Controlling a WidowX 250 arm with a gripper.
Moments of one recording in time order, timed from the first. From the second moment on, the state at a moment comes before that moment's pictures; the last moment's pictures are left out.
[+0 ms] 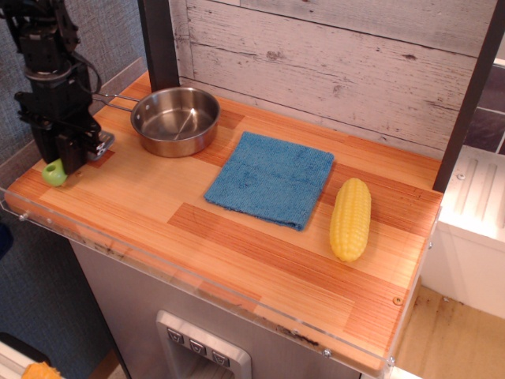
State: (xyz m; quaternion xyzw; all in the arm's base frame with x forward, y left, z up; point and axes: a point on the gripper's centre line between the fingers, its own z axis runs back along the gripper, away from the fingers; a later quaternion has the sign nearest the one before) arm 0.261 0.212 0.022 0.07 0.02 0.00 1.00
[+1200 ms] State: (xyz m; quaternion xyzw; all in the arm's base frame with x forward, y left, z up) arm 0.278 0.084 0.100 0.00 -0.06 -0.03 1.00
